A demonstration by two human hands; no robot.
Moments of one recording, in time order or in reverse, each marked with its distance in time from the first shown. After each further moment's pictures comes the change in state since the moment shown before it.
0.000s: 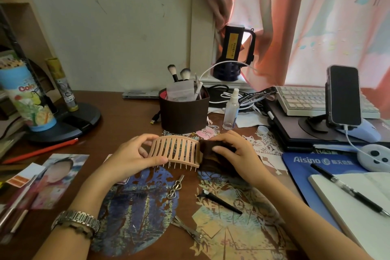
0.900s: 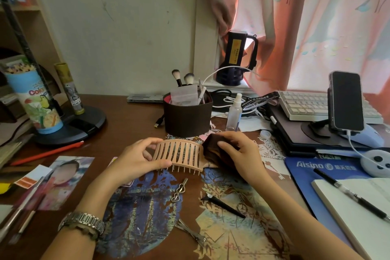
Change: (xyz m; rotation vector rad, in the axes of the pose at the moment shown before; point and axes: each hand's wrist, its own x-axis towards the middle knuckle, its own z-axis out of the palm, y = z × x) left_hand -0.002 0.001 -0.001 0.005 0.001 -0.002; right_hand 0.006 -0.007 0.007 -0.006 0.185 0.116
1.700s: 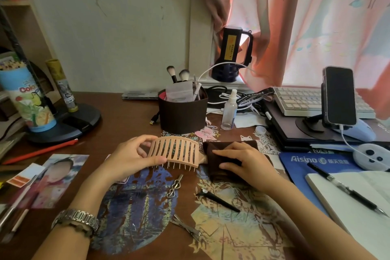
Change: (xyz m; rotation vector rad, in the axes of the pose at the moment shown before) left_hand -0.001 0.000 0.000 -0.016 0.010 0.003; right_hand -0.017 0.022 -0.031 -0.516 -0.360 -0.199
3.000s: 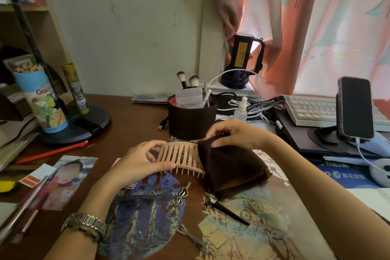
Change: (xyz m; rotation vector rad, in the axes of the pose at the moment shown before) left_hand -0.001 0.006 -0.003 -0.020 -0.029 -0.017; right_hand 0.095 -0.022 -0.049 0.472 -0.398 -0.155
